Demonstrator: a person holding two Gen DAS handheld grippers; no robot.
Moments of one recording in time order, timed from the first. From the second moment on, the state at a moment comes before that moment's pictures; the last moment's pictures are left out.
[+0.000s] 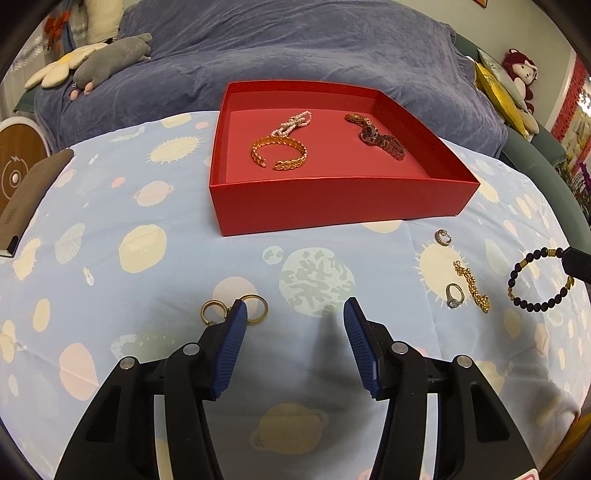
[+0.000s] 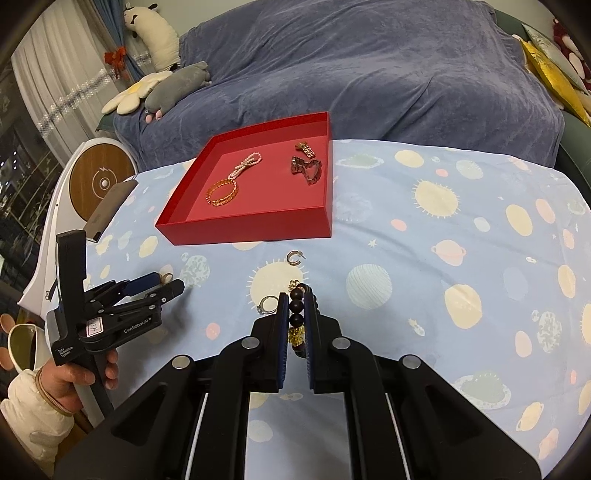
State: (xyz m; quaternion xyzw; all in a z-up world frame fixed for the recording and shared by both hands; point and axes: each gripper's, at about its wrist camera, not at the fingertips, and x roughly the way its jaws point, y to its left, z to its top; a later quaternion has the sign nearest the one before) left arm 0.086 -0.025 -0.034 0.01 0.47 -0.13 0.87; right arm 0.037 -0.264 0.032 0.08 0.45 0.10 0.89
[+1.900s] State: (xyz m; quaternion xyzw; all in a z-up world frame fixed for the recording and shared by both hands) left arm 0.128 -0.029 0.063 -0.07 0.40 -0.15 0.90; right arm 0.110 -0.226 0.105 0.15 0.38 0.12 0.90
